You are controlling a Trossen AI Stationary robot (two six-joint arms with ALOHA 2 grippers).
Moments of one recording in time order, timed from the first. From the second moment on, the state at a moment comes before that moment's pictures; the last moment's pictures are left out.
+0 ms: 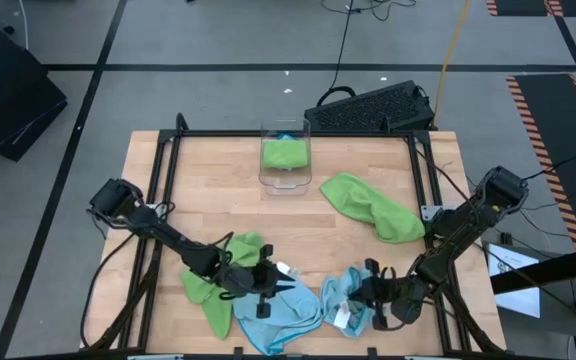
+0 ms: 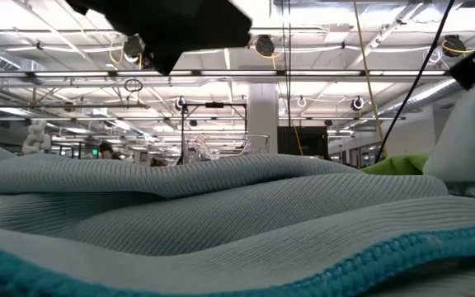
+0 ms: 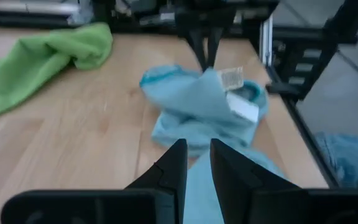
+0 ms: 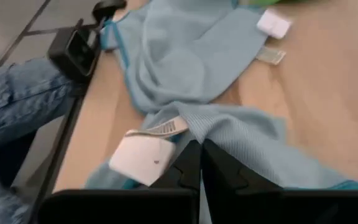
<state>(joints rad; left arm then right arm) -0.53 1.75 0.94 0.39 -0.40 -0.27 0.87 1.49 0.62 0.10 0.57 0.70</state>
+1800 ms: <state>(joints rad) -0.47 2.09 1.39 0.34 -0.52 -0.21 0.83 1.45 0.62 0.37 0.97 0.53</state>
